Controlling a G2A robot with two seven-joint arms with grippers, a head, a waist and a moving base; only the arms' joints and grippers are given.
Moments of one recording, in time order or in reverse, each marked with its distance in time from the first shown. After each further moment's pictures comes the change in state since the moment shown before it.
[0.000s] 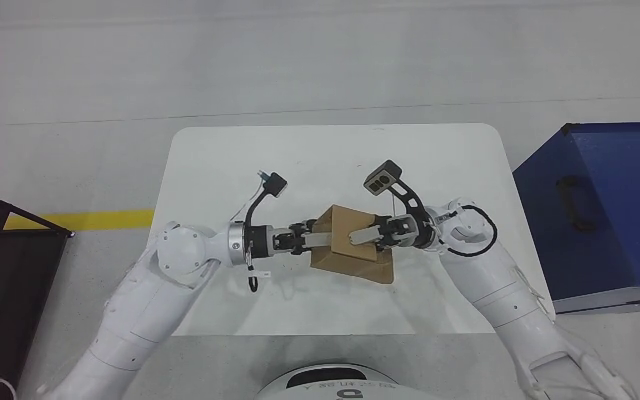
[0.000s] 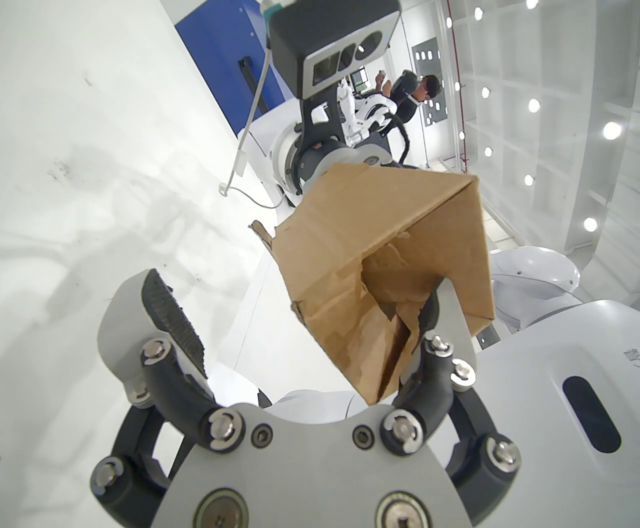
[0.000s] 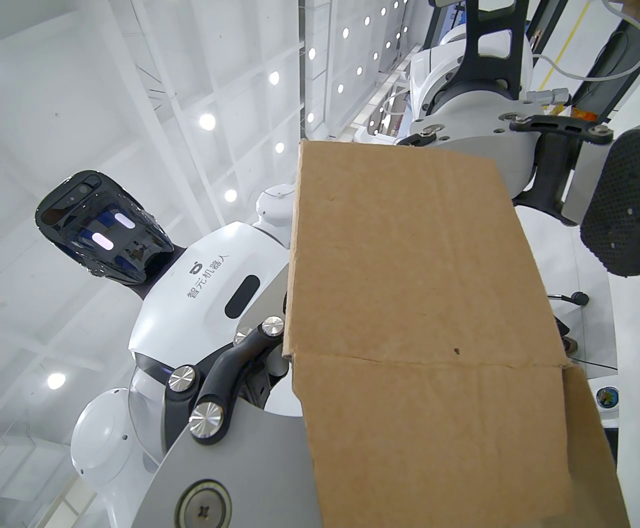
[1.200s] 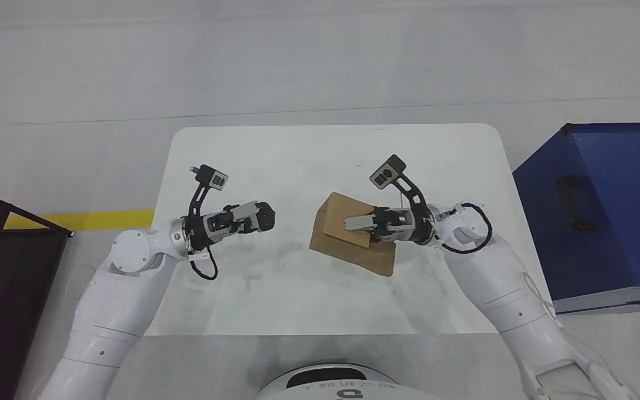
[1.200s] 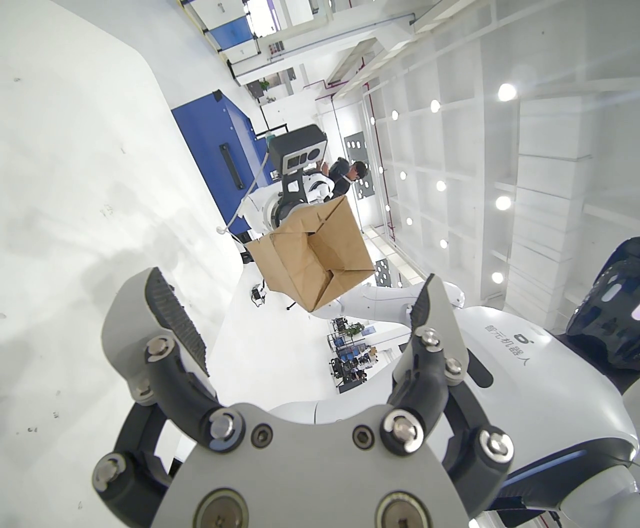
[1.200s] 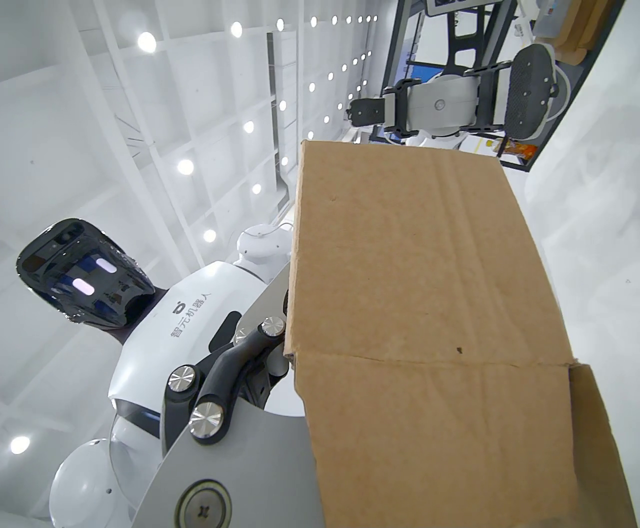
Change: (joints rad) left arm 0.065 0.026 -0.203 0.239 -0.356 -0.172 -0.151; right arm -0.044 0.015 0.051 -0.062 -0.136 0.035 -0.167
